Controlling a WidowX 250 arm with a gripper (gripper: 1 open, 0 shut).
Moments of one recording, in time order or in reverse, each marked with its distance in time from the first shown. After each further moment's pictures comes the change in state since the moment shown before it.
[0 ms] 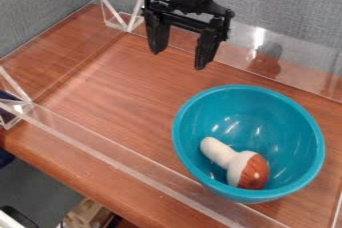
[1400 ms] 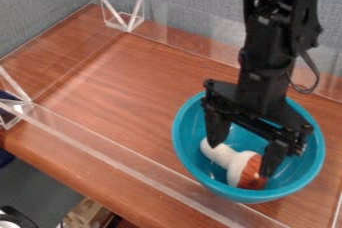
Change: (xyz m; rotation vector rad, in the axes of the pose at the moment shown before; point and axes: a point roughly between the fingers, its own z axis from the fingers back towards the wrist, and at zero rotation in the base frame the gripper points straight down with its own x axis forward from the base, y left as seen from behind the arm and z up) arm -0.058 -0.109 -0.046 -0.047 -0.040 -0.168
